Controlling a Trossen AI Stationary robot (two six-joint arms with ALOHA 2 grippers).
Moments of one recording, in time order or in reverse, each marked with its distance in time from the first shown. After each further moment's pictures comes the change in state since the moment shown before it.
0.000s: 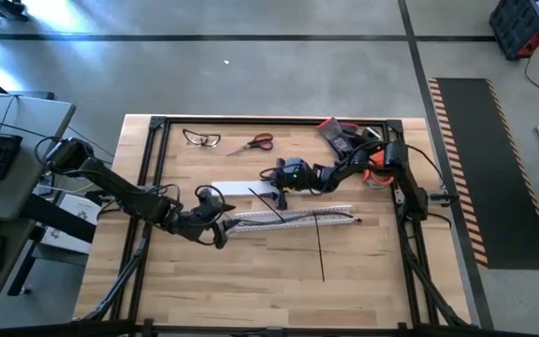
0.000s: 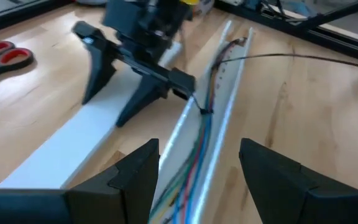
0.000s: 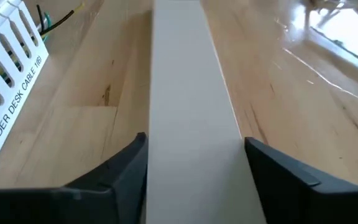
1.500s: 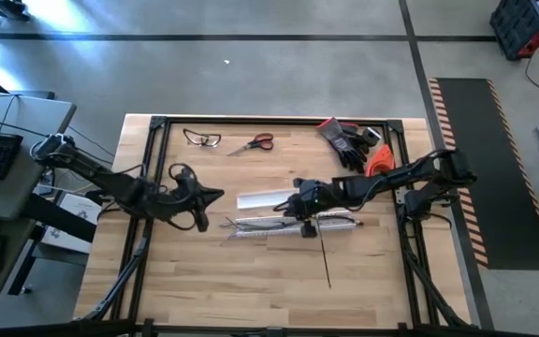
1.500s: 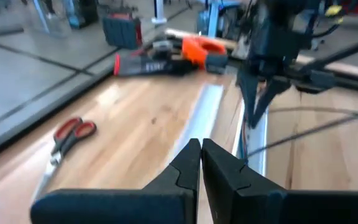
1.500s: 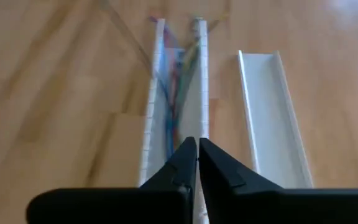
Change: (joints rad) left arm 0.009 -0.354 0.087 -0.288 -0.113 0.231; right arm 0.295 -0.597 -0.038 -0.669 0.088 0.120
